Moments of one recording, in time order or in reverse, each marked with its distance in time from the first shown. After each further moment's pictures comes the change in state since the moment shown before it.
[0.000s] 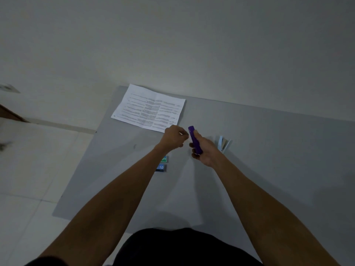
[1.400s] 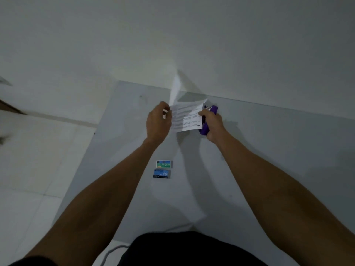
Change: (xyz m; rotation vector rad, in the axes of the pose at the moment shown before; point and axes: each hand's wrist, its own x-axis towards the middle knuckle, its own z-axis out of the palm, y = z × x) left_hand 0.061 -0.024 -0.047 0.091 0.581 0.317; right_hand 0.049 -0.084 0.028 0.117 0.151 -0.166
